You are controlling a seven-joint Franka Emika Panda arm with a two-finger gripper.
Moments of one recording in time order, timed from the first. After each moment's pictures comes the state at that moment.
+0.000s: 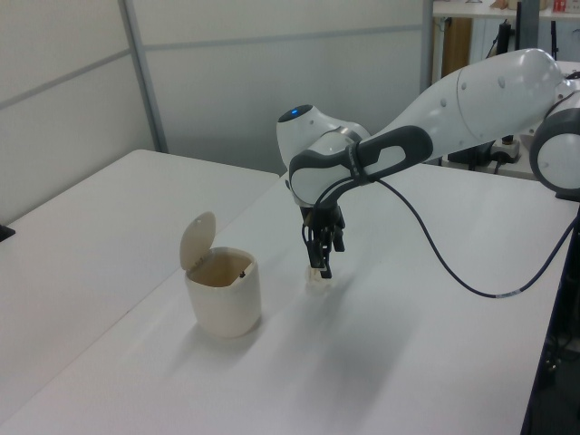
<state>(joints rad) -0.16 0.42 0.03 -1.65 -0.12 1.94 -0.23</state>
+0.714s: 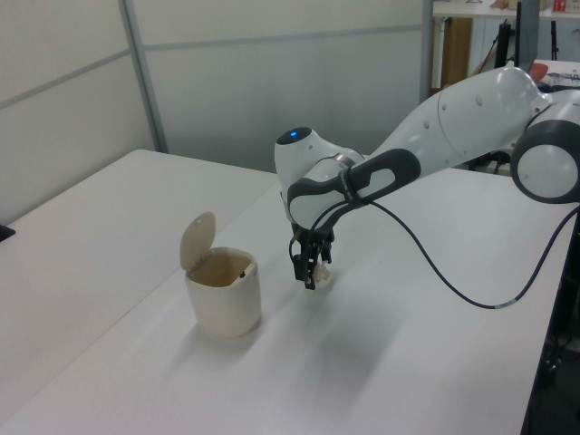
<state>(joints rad) -0.15 0.50 0.03 -1.65 -0.14 2.14 -0.11</state>
